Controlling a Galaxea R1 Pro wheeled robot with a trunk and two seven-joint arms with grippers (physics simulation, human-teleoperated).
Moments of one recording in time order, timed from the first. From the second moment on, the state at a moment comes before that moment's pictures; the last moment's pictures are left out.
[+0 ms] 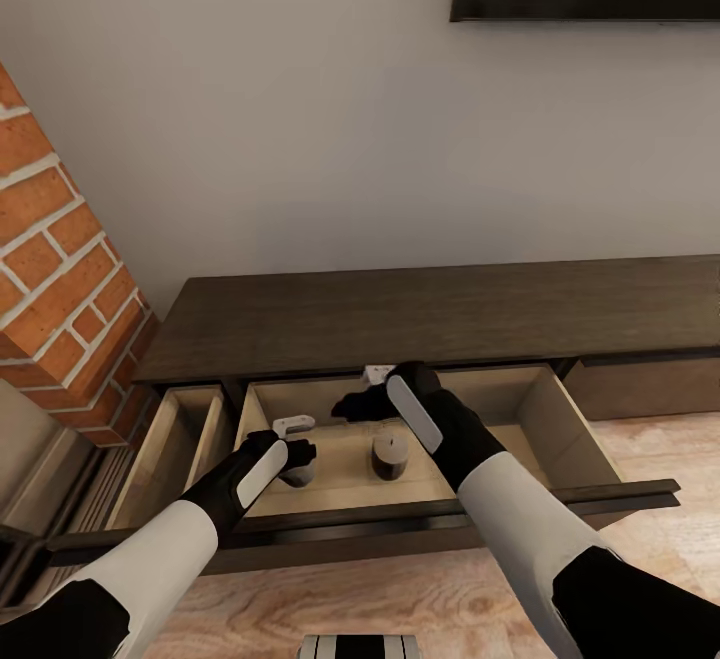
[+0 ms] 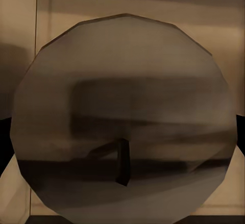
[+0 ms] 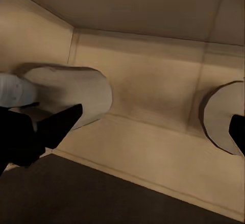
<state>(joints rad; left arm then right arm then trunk) -0.83 -0.02 -0.52 -0.61 0.80 0.52 0.43 -0.95 0.17 0.45 -0.86 -0.63 0.97 -0.20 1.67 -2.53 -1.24</state>
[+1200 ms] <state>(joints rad) -0.83 -0.02 -0.52 -0.61 0.80 0.52 0.43 -0.70 -0.29 0.45 -1.43 -1.30 0.99 0.03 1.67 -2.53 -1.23</state>
